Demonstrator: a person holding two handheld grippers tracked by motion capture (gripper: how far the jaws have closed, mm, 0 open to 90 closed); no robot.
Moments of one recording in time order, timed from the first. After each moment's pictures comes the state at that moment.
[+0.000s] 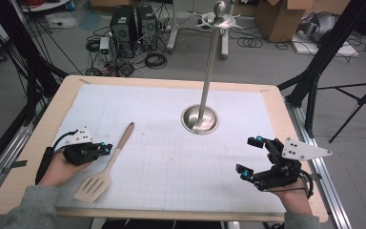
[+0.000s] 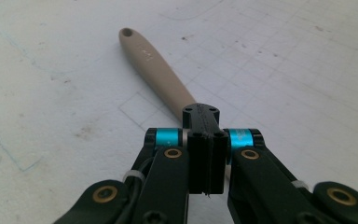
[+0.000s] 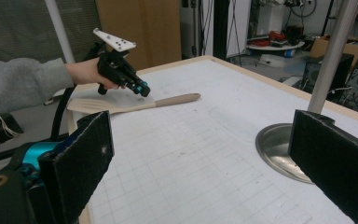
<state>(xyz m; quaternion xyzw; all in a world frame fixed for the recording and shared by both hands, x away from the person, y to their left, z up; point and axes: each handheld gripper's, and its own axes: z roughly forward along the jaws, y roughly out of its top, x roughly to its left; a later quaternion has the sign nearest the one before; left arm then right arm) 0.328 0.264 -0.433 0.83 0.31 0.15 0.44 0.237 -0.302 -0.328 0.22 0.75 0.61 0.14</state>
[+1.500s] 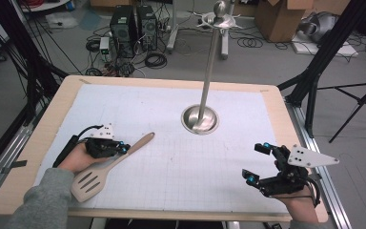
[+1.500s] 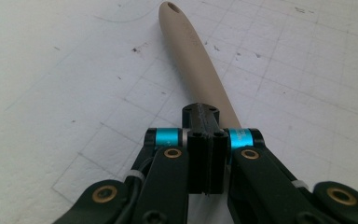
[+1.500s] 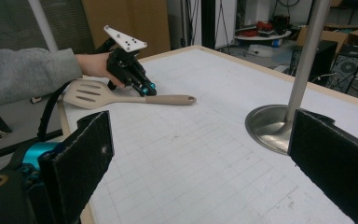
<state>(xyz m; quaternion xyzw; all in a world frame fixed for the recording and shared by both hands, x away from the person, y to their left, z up) 0.362 0.223 -0.446 0.87 0.21 0.09 0.43 0.224 -0.315 -0.336 0.25 0.75 0.60 0.15</state>
